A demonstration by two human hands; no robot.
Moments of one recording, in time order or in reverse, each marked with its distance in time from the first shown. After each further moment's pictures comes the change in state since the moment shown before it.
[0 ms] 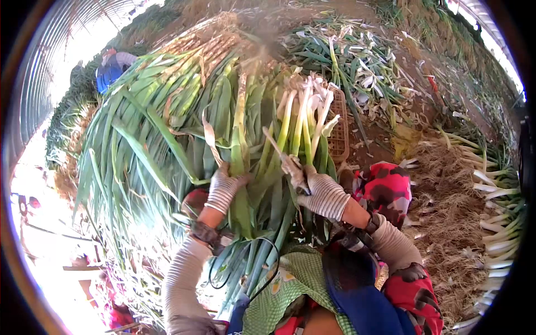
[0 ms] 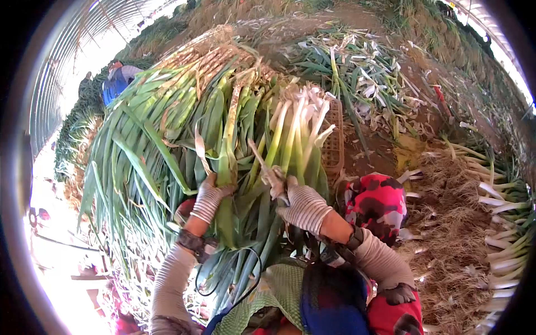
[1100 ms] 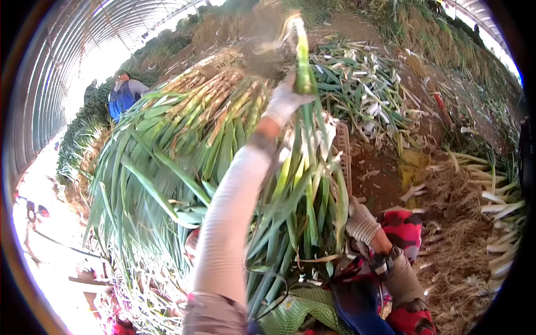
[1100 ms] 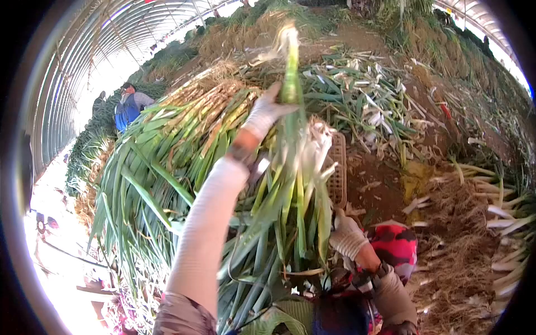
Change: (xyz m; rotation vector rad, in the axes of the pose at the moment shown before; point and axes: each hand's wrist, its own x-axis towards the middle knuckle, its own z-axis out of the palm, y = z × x) left_hand 0.190 0.248 0.106 -0.171 -0.263 0.628; right_hand -0.008 0.111 -0.032 0.058 0.160 0.253
